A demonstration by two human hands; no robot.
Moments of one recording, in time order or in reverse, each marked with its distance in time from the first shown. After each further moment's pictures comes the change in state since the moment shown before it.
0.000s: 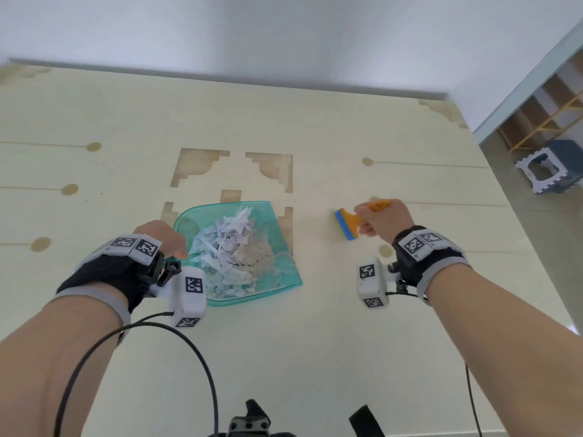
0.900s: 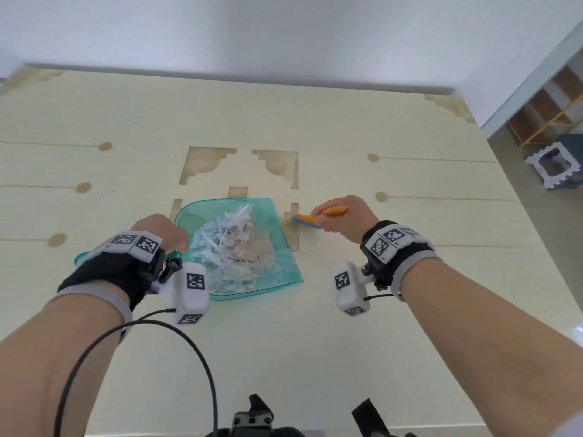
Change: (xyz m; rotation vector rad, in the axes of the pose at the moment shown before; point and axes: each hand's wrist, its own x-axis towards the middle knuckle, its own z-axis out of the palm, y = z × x) left_hand 0.003 -0.018 -0.002 -0.096 0.056 0.028; right_hand -0.031 -0.034 0.049 -0.228 -0.235 -0.338
